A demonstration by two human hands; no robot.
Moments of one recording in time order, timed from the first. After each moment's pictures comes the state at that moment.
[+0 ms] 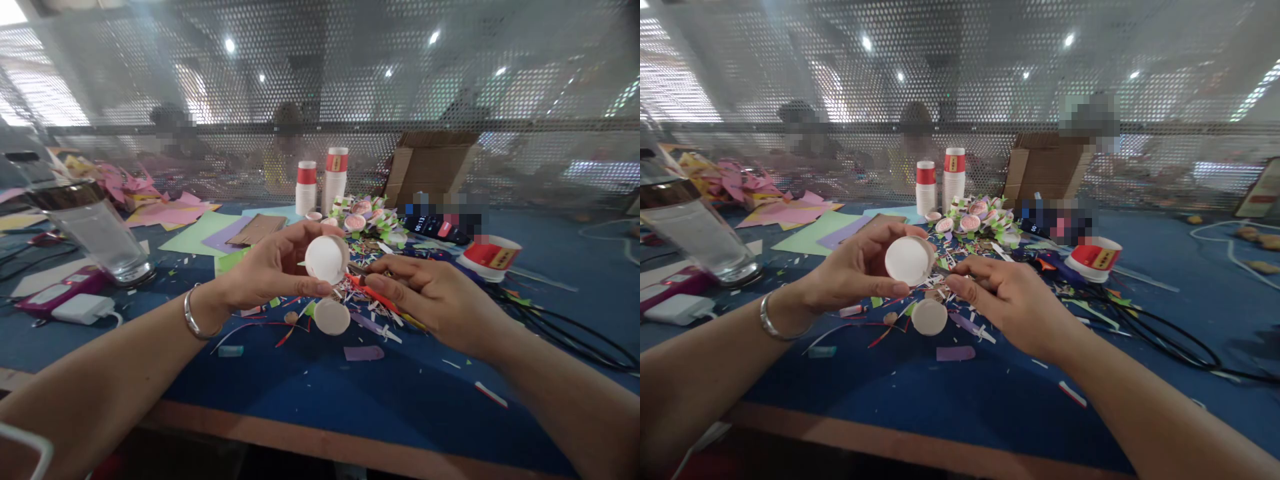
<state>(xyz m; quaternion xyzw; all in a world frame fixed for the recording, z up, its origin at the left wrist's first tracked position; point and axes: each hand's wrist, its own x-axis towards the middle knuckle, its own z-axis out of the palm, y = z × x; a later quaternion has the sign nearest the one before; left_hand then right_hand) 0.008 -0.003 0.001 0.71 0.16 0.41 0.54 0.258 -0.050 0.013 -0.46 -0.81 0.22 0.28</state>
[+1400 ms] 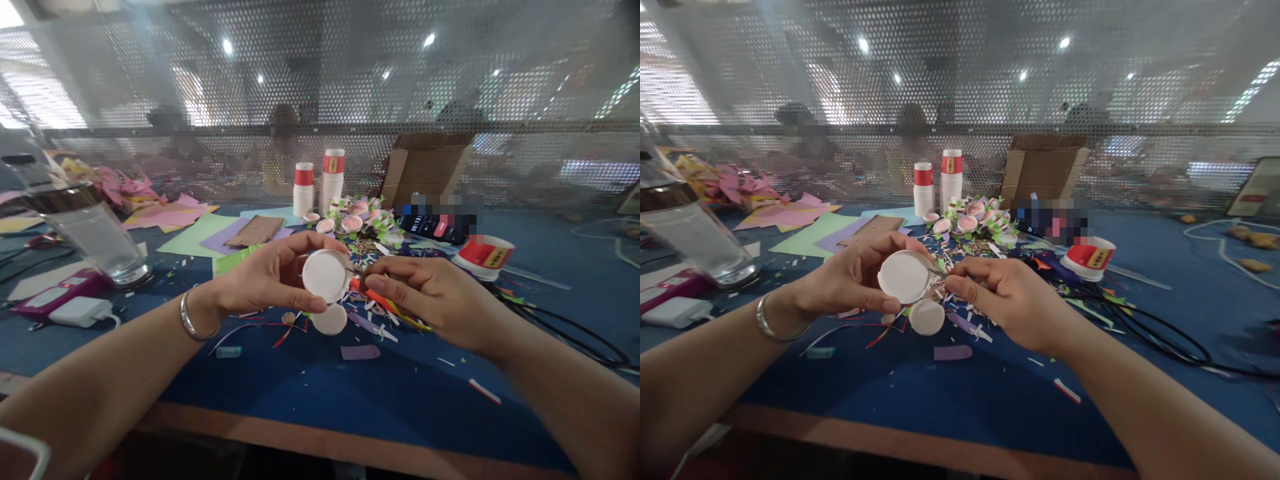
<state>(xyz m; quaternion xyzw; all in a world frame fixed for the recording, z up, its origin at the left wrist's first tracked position) 0.007 -0.007 0.005 0.72 0.13 0.34 0.59 0.262 -0.049 0.020 -0.42 -0.81 0.30 0.28</state>
